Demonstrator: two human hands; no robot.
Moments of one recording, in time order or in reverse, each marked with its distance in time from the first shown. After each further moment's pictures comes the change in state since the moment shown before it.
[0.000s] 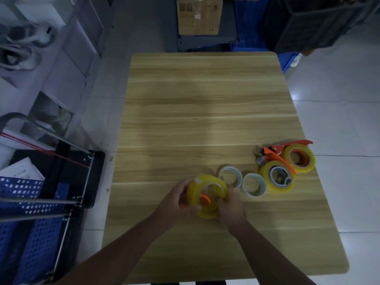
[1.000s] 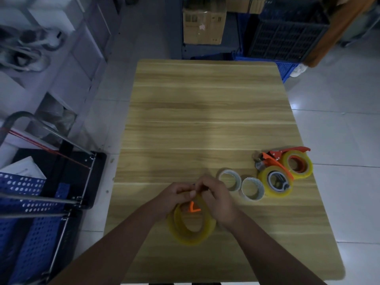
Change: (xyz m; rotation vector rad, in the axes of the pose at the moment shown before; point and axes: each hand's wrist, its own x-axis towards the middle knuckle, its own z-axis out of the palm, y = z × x) left_hand 0.005 0.043 -0.015 -0.391 -0.274 -0.154; right_hand -0.011 -0.078 0.003 -0.026 -0.227 -0.663
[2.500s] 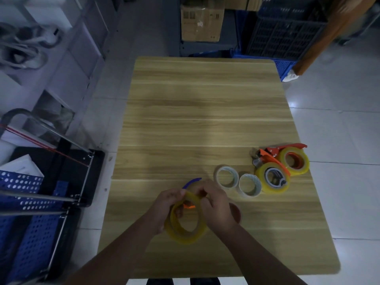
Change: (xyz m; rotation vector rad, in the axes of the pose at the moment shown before) left_hand -0.020 -0.023 0.017 -0.230 0.344 -0.043; right_hand -0.027 -0.005 0.015 -0.106 0.190 -0.021
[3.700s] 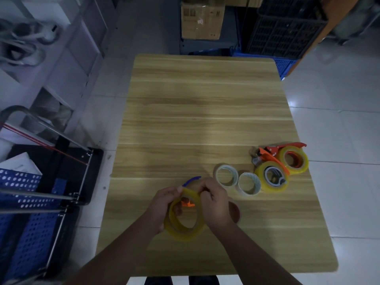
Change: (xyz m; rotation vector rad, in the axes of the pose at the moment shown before) left_hand -0.006 0.004 0.005 -0.054 0.071 -0.021; right_hand 0.002 0.000 0.010 0.074 0.131 0.146
